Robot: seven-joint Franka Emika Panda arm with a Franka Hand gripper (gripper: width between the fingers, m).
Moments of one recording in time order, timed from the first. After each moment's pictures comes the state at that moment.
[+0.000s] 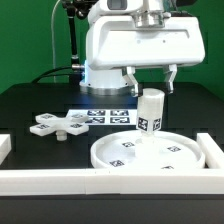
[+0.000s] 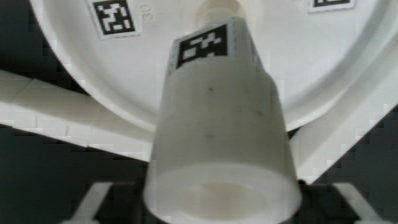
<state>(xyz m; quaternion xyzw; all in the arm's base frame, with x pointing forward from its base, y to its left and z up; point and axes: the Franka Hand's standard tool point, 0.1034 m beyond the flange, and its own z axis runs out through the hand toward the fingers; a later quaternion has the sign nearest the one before) 0.577 0.039 0.118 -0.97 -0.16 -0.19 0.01</state>
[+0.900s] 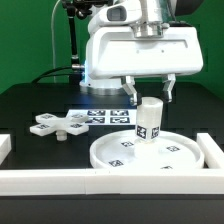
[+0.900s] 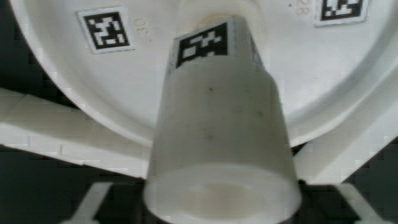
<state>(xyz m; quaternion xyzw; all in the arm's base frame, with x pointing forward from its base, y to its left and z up) 0.576 0.039 0.104 -0.97 -0.16 -0.20 0.00</state>
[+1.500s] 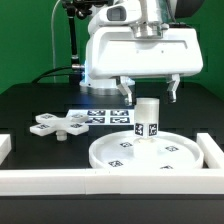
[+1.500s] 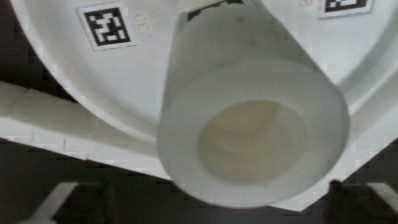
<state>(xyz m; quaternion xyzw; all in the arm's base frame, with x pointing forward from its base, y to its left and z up) 0.577 0.035 0.105 -0.97 -0.16 -0.21 0.00</state>
